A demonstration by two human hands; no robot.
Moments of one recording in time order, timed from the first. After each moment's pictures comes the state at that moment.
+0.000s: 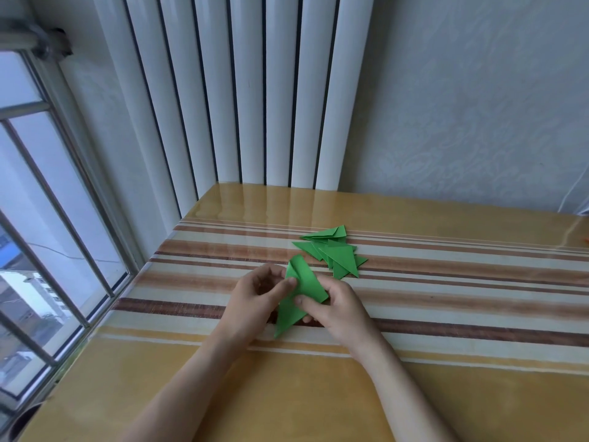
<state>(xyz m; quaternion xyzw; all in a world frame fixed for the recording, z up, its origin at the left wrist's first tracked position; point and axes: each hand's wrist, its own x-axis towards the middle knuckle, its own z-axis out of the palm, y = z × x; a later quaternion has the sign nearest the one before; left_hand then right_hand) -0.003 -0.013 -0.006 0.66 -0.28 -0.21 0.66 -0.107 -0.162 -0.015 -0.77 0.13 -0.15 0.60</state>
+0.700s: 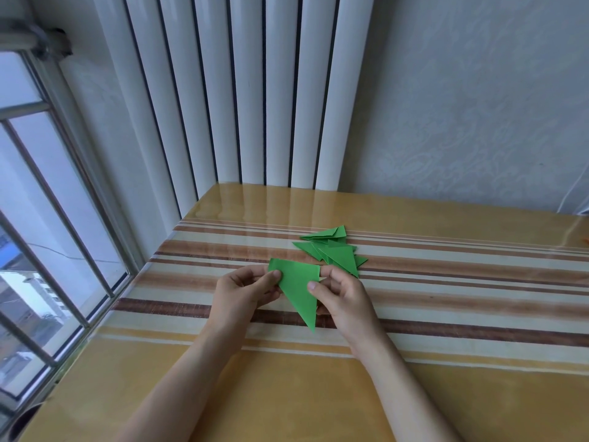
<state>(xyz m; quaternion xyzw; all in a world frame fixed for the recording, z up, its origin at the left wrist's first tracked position) 0.003 -0.009 -0.001 0.59 -0.12 -0.24 0.76 -0.105 -0.165 -0.018 -0.69 0.19 -0.20 0.67</state>
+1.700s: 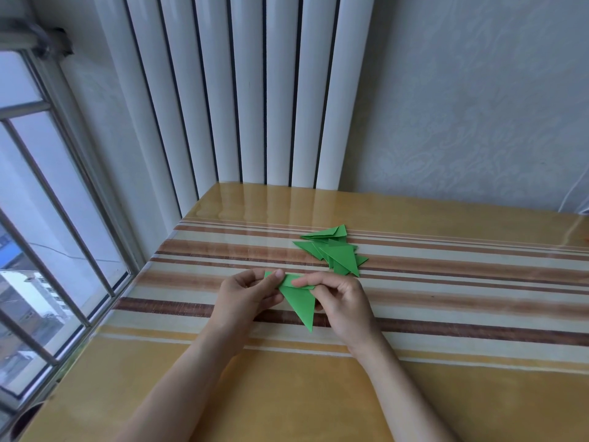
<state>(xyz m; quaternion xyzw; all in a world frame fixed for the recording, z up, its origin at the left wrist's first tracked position) 0.003 -0.011 -0.004 0.56 -0.10 -0.30 0.77 -0.104 -0.162 -0.016 -0.75 0.12 -0.27 0.59</state>
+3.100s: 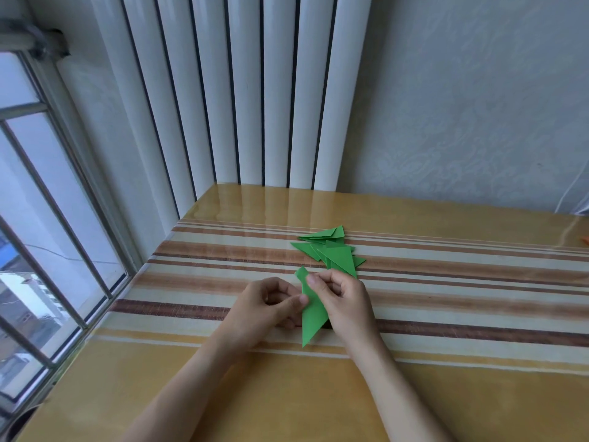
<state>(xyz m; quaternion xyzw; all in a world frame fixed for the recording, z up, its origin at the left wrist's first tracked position) -0.009 -0.015 -0.003 0.66 -0.28 -0.32 0.62 -0.101 -0.167 -0.026 -0.72 0.20 -0.28 0.60</state>
